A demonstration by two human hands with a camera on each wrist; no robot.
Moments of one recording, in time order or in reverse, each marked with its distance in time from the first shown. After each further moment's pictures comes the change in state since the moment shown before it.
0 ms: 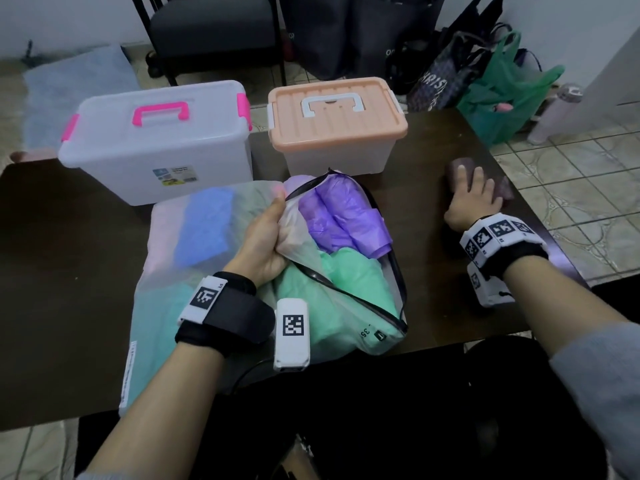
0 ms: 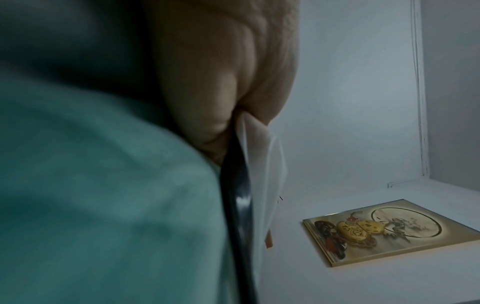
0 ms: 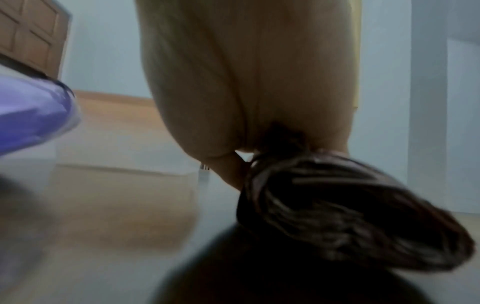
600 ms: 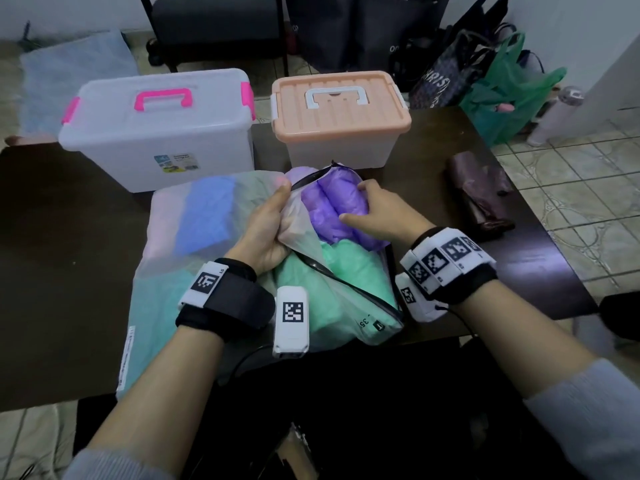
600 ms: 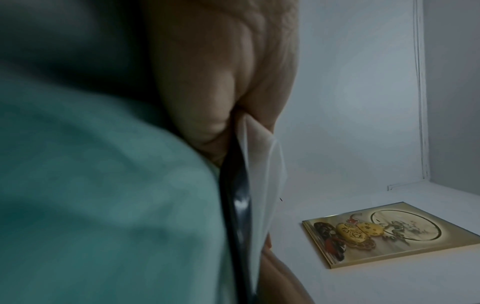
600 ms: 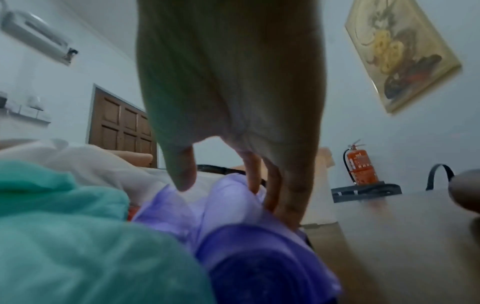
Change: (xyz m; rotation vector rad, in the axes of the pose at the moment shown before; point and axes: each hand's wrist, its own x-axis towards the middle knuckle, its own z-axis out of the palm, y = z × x) left_hand -0.007 0.001 0.001 0.088 -0.045 -0.018; right_hand -0.086 -0.092 -0.001 0.270 -0.166 -0.542
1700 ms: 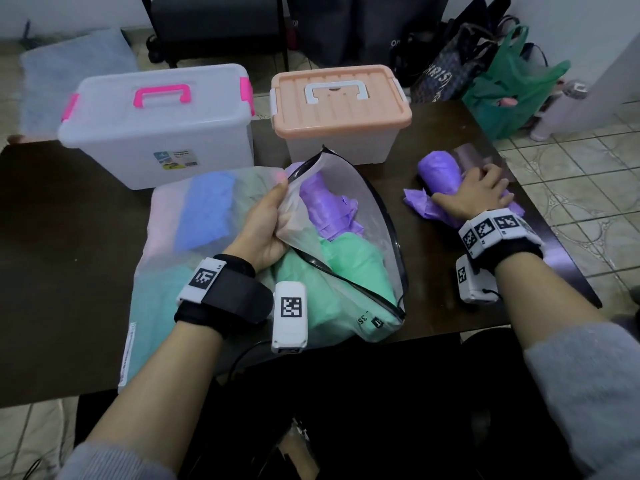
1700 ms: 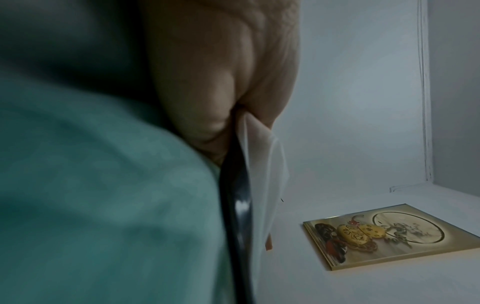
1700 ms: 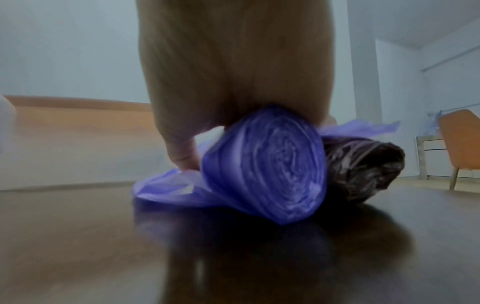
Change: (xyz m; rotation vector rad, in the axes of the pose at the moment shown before) left_hand -0.006 0.003 0.007 -0.113 0.041 0.087; right_hand 0.016 0.109 -0.038 -0.214 0.335 0.566
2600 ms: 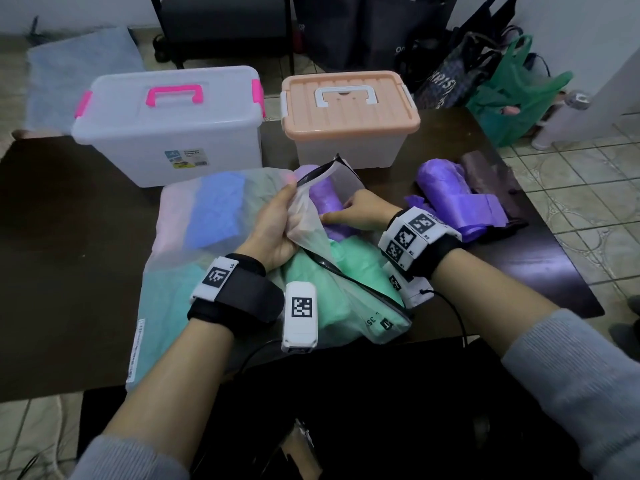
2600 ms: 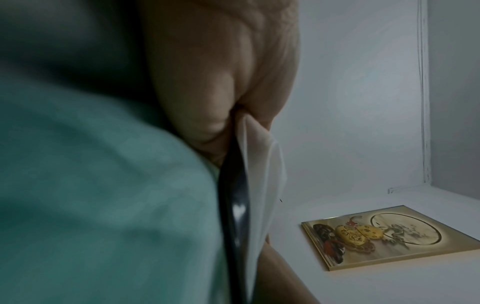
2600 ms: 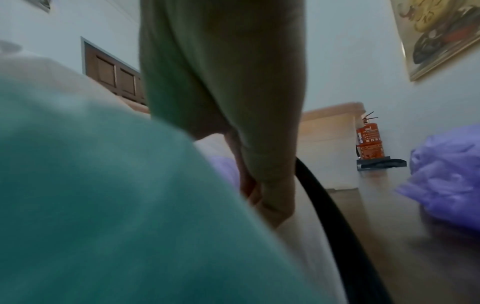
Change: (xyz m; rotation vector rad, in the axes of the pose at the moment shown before) left_hand 0.013 -0.004 -0.011 0.048 0.038 -0.065; right_hand -0.072 -0.122 0.022 0.215 -0.564 -0.437
